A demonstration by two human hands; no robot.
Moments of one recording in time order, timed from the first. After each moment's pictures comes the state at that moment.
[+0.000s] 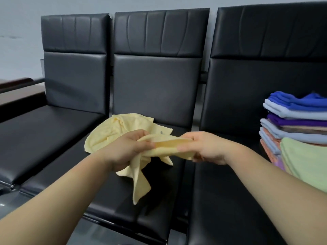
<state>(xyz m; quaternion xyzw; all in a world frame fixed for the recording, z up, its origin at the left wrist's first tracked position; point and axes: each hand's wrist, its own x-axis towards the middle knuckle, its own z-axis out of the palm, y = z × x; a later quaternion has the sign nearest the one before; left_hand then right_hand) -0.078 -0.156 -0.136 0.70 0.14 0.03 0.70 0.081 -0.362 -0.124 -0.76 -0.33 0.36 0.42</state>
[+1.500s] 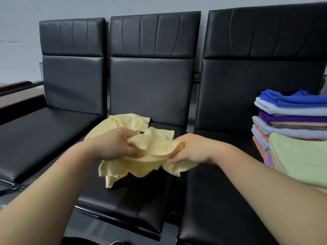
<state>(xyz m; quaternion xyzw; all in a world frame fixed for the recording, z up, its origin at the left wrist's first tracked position) -0.095 -0.154 -0.104 0.93 0.14 0.00 0.33 0.063 -0.374 -0.123 -0.79 -0.42 0.31 0.33</state>
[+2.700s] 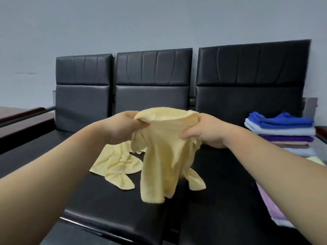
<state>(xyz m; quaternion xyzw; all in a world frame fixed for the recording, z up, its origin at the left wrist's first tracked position) -0.073 -0.170 -0.003 0.82 0.11 0.05 0.56 0.072 -0.408 -0.008 -0.72 -0.40 0.28 0.49</state>
